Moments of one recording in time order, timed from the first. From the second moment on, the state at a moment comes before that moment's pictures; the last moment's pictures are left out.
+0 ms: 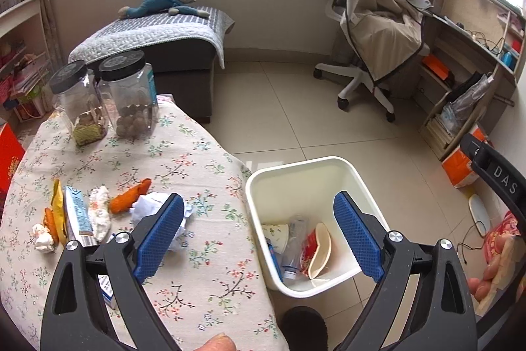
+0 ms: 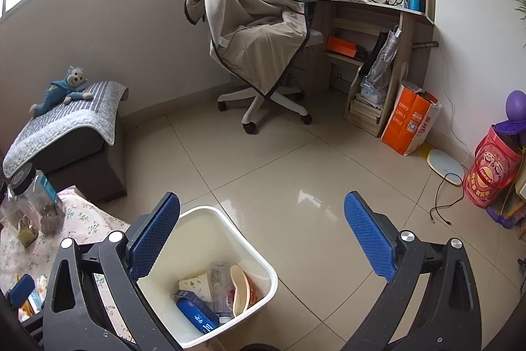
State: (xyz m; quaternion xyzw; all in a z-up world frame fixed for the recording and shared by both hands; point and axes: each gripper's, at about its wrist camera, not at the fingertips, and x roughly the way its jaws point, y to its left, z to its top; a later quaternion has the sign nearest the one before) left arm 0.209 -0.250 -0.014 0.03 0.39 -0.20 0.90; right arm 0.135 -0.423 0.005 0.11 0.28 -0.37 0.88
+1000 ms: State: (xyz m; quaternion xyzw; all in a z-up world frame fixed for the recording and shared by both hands) left arm 0.279 0.044 -0.094 -0.11 0.51 0.09 0.85; right arm 0.227 -0.224 -0.025 -0.04 0.35 -0.17 0.92
